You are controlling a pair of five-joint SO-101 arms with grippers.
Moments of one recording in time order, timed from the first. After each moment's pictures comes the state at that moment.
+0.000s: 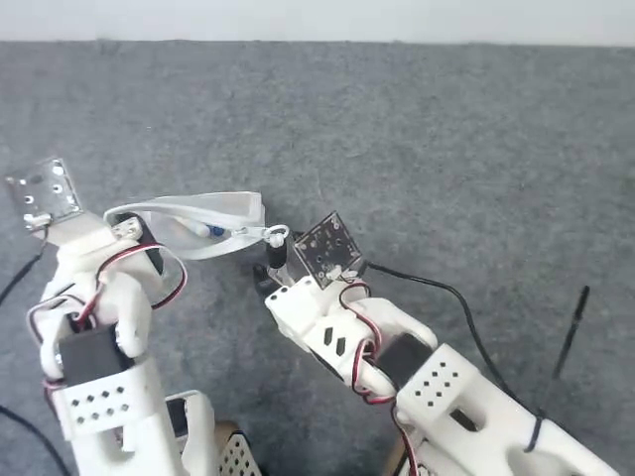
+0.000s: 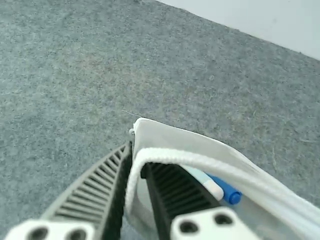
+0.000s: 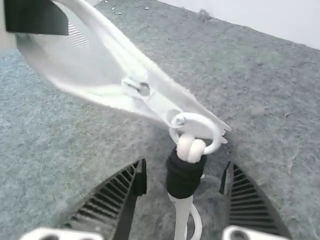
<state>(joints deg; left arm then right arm) -22.2 -63.6 51.8 62.9 13.3 -50.3 -49.4 68.3 15.6 -7.4</state>
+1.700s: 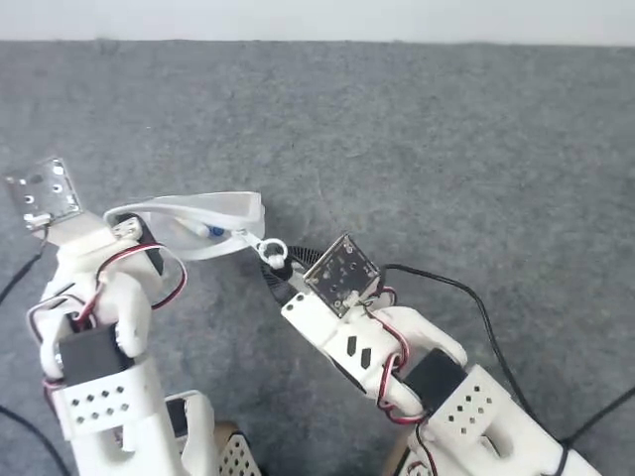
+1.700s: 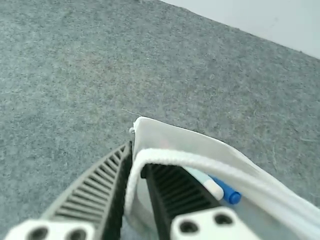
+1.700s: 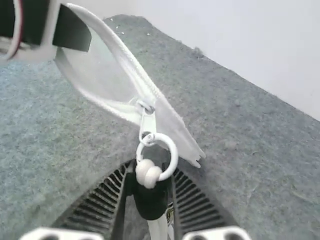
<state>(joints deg) -22.2 -63.6 51.8 62.9 13.3 -48.7 -64.9 68.8 25.2 5.8</state>
